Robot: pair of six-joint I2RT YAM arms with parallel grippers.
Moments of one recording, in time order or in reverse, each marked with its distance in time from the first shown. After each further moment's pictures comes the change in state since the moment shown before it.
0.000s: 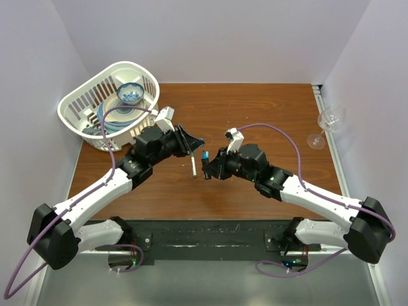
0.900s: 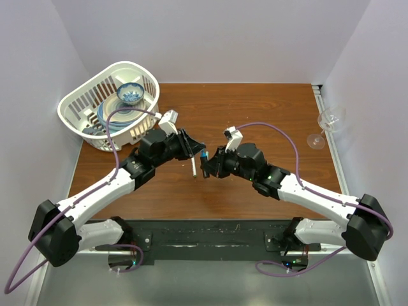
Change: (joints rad) left arm -0.023 0.021 -0.016 -0.010 -0.016 0.002; right arm 0.006 0.030 0.018 0.014 0.027 0.013
